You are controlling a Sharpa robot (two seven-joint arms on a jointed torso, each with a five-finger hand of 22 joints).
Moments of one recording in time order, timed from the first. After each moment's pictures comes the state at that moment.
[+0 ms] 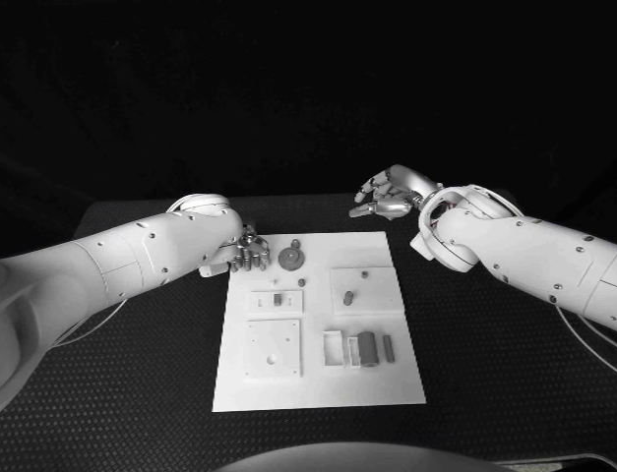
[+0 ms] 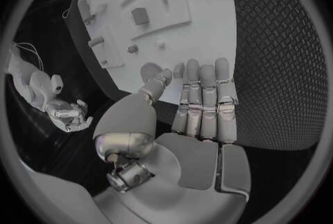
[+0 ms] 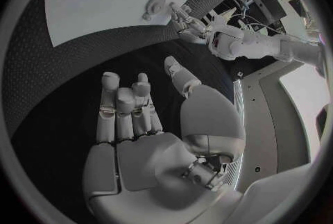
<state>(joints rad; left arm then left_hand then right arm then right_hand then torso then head) 1.25 -0.43 -0.15 0.90 -1.12 0.17 -0.48 0.84 0.03 0.49 -0.28 0.13 0.97 0.12 0.36 0.52 1.21 0.01 0.51 0.54 1.04 -0.03 0.91 0.74 0.01 1.10 -0.14 0.26 1.13 1.15 -0.62 0.08 1.20 -1.20 -0.32 -0.07 0.96 -0.14 0.49 -0.27 0.05 0.91 0.13 0.22 0.60 1.00 0.03 1.18 0.94 1.05 -0.07 1.50 0.87 0.25 1.03 0.02 0.89 1.31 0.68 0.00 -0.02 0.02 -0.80</state>
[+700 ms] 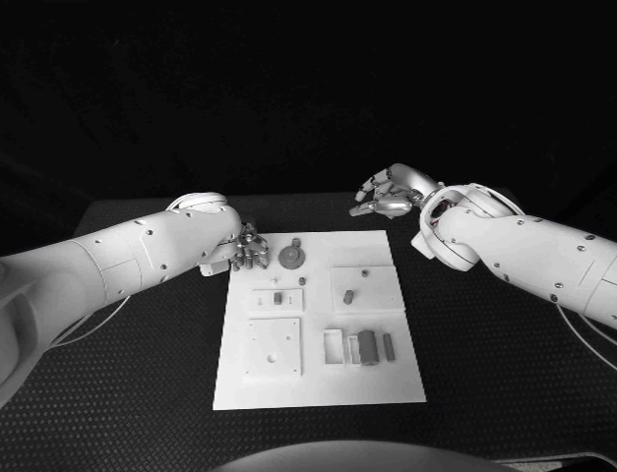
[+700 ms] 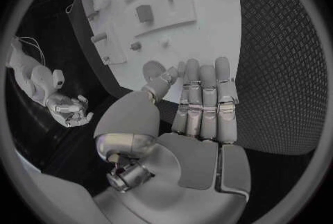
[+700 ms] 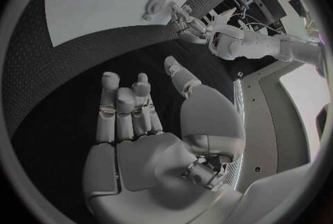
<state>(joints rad) 1.25 -0.43 -0.15 0.90 -1.08 0.15 -0.47 0.95 0.05 0.59 -0.29 0.05 1.00 0.10 0.38 0.52 1.25 -0.01 0.54 0.54 1.05 -0.05 0.94 0.72 0.01 1.13 -0.14 0.25 1.16 1.15 -0.62 0.08 1.20 -1.20 -0.32 -0.07 0.96 -0.14 0.49 -0.27 0.05 0.91 0.13 0.22 0.60 1.00 0.03 1.18 0.94 1.06 -0.07 1.50 0.87 0.25 1.03 0.02 0.89 1.31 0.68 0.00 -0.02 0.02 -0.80</state>
